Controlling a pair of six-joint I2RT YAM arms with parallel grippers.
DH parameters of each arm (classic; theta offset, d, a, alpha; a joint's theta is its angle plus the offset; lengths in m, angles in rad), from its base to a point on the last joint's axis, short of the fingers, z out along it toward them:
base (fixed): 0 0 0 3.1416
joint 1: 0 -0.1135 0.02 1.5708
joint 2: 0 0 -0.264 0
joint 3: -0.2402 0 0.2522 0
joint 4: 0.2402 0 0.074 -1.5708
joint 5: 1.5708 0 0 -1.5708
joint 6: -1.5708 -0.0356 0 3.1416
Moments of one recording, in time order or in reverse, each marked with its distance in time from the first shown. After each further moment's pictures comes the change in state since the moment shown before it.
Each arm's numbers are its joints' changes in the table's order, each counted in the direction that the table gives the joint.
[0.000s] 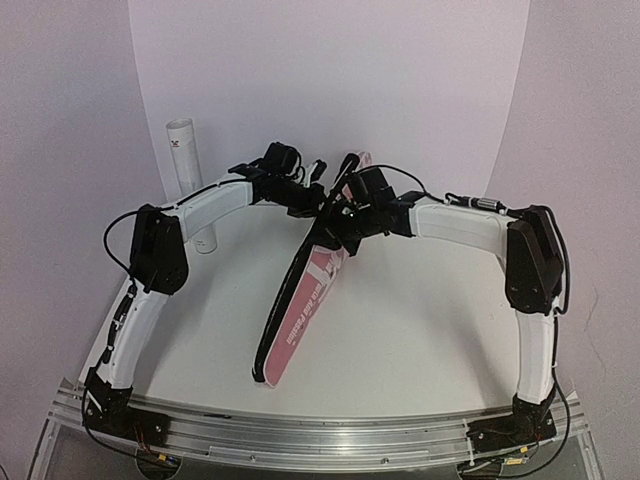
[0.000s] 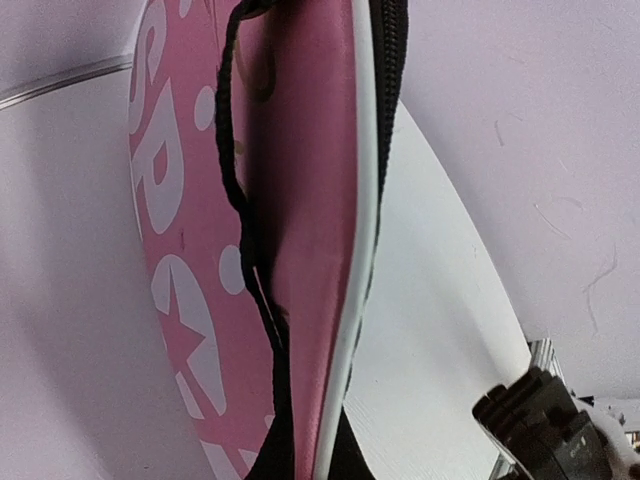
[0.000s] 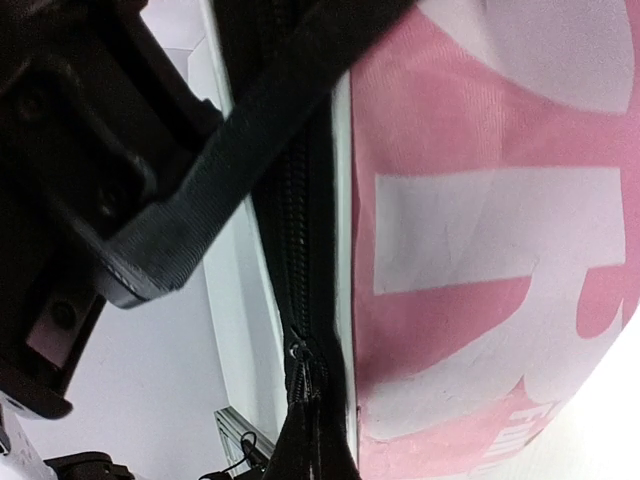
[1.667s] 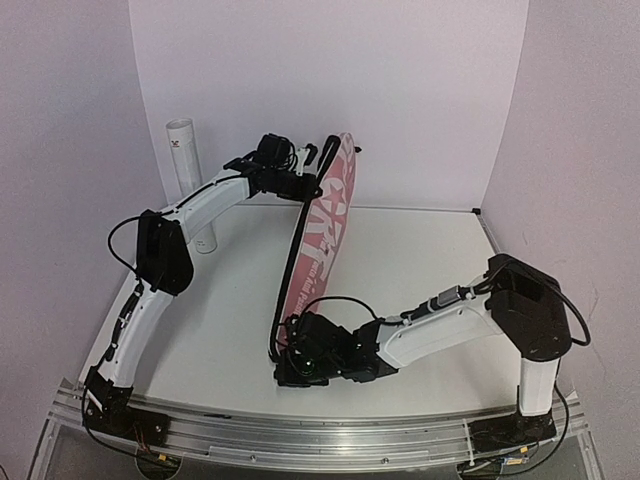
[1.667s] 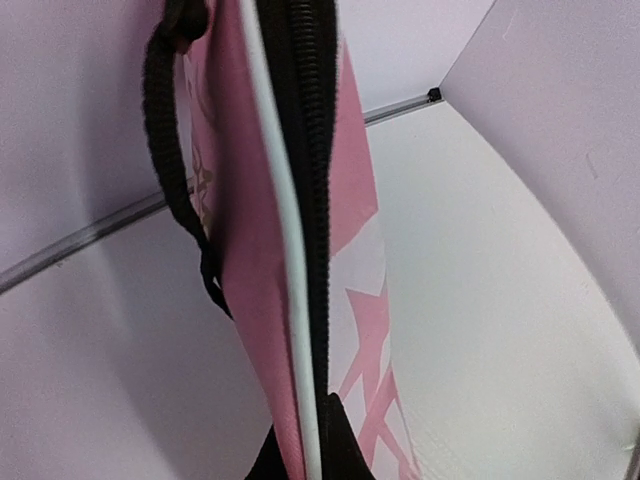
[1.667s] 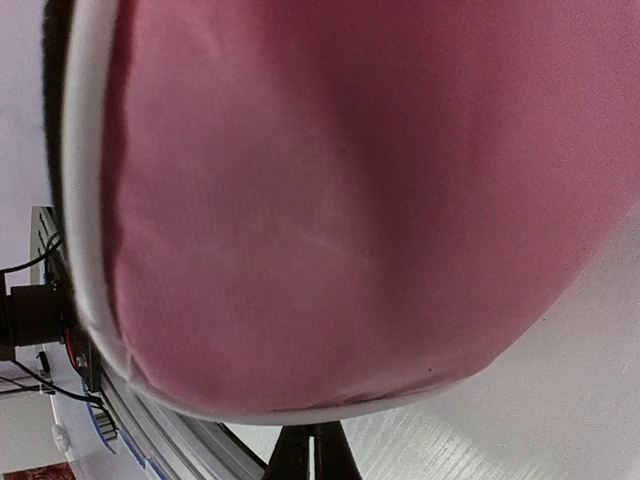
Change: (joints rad) left arm -0.039 0.090 -0.198 0.018 -0.240 -0.207; right arm -0.564 -0.071 0.580 -0.391 0.352 0.060
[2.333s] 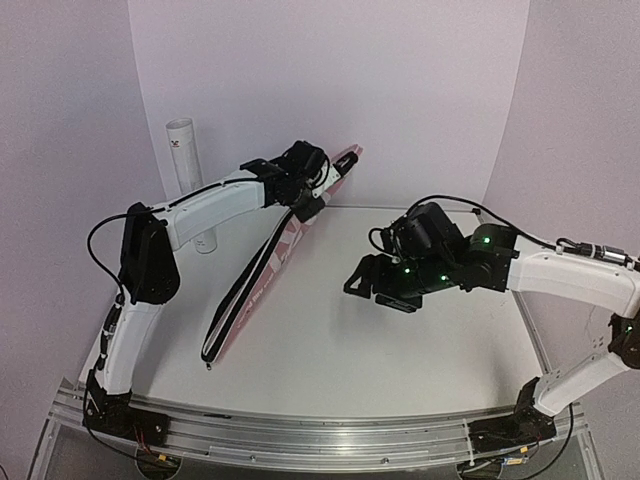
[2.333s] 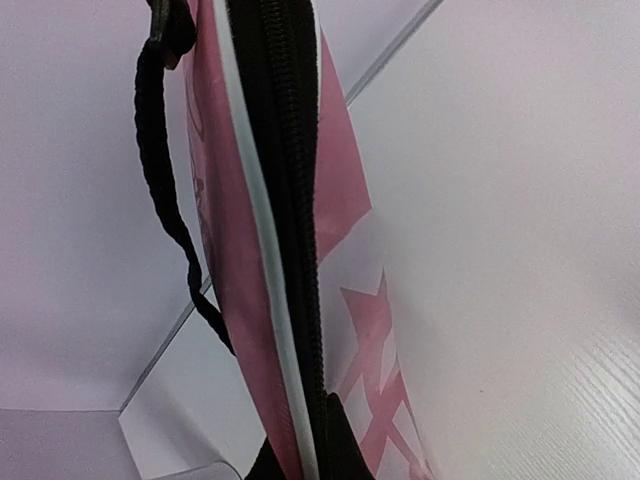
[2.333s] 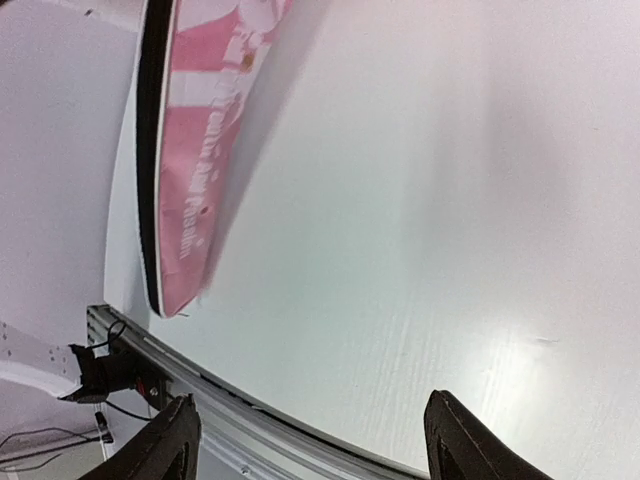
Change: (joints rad) left arm 0.210 -0.259 0.304 0.114 -0.691 -0.581; right arm 0.287 -0.596 -0.019 0.616 -0.004 0.090
